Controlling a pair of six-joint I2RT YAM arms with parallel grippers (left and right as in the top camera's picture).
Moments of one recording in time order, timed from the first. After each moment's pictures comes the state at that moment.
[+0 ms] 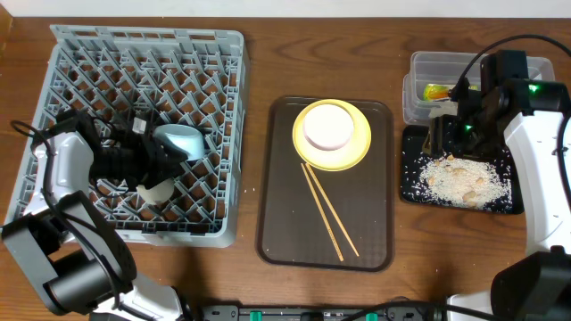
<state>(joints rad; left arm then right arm) 0.48 1.77 1.20 -1.13 0.80 -0.01 -0.07 1.62 1.49 -1.30 -0.19 0.04</state>
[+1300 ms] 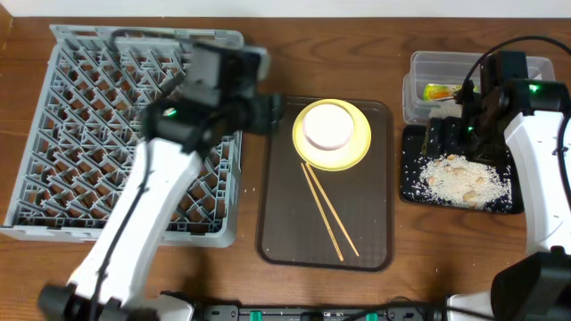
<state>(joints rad) -0.35 1.51 1.48 -0.84 0.25 -0.17 -0.07 1.62 1.49 -1.32 -0.10 0.09</state>
